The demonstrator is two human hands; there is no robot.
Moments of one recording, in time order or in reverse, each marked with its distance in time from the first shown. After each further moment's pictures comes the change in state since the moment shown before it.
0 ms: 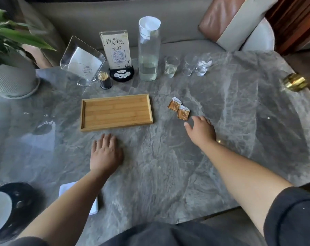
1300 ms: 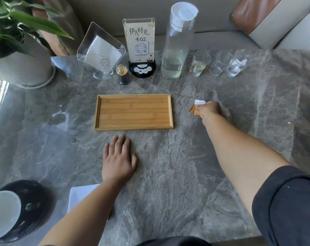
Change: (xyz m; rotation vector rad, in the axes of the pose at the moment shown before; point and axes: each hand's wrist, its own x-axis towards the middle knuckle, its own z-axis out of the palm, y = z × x) left_hand 0.002 -0.011 0.031 -0.054 0.104 -0.070; right_hand 0.130 -0.070 0.035 0.661 -0.077 0.577
